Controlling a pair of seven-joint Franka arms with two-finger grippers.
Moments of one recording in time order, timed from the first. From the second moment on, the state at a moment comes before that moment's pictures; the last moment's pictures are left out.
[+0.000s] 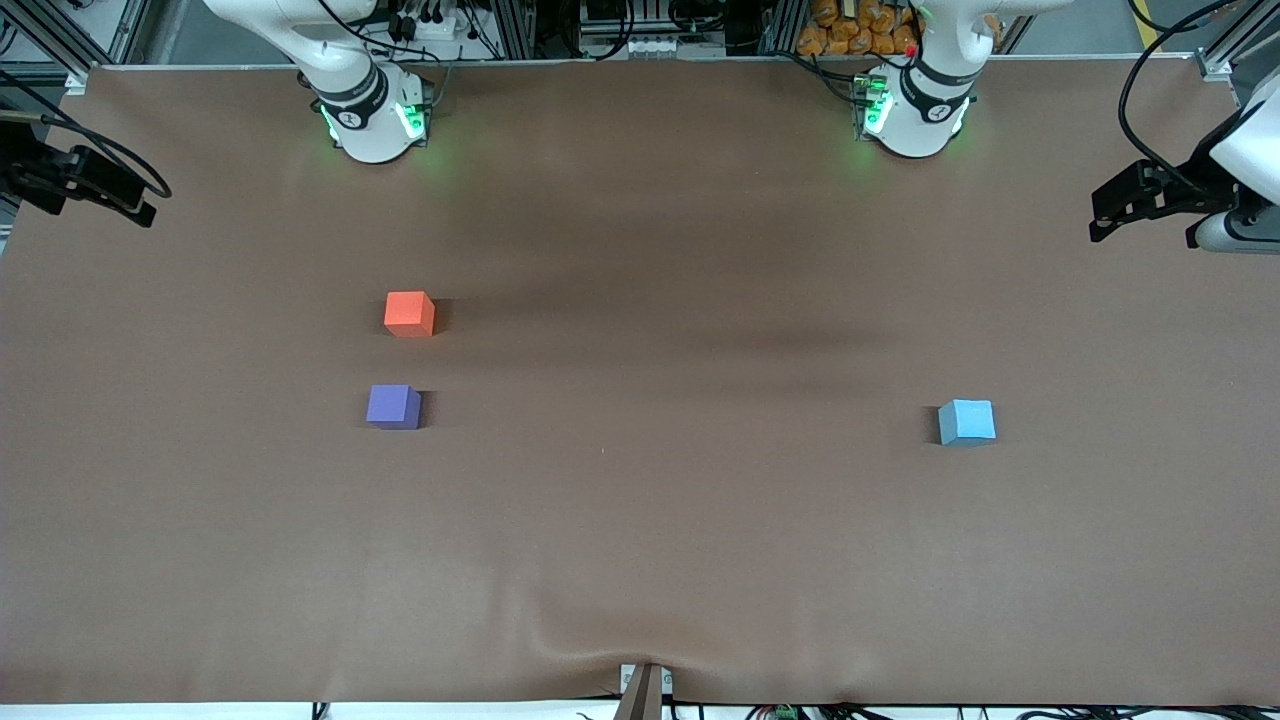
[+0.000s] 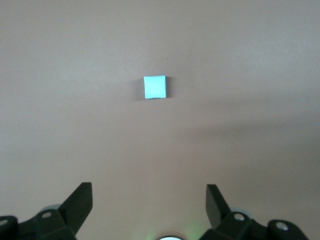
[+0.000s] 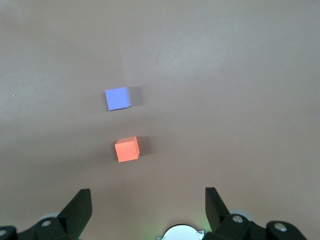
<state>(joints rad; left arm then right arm) -0.03 -0.05 -0.04 -1.57 0.02 1.50 0.03 0.01 -0.04 0.00 -1.47 0.00 1.37 0.17</state>
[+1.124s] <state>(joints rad) -0.03 0.11 -0.03 -1.57 0.02 1.53 0.03 -0.03 -0.04 0.05 -1.47 0.00 1.36 0.17</state>
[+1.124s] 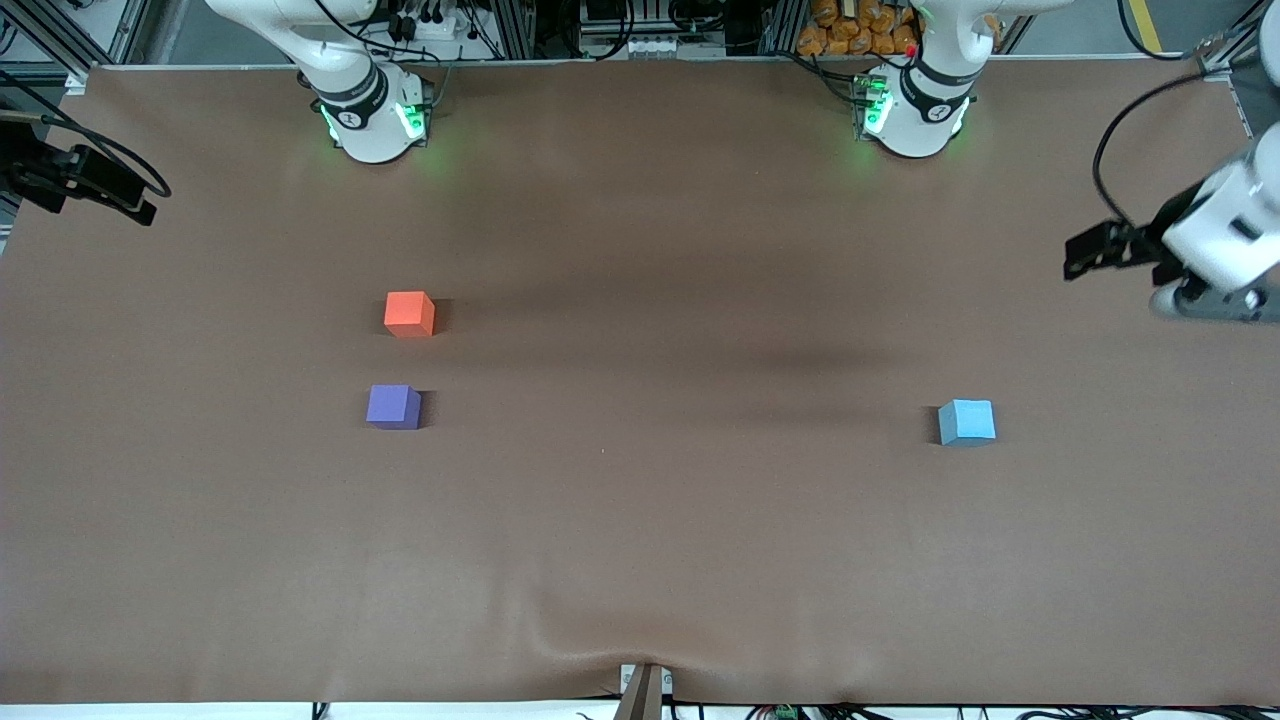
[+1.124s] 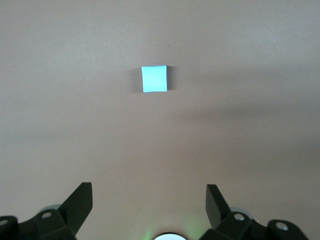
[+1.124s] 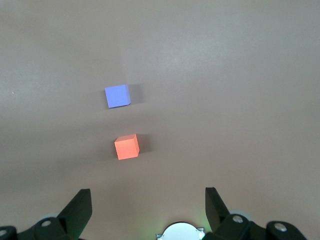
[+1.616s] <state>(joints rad) 0.01 0.34 -0.03 -1.54 -0.02 1.69 -0.02 -0.03 -0.04 0.05 -1.47 0.00 1.35 0.17</state>
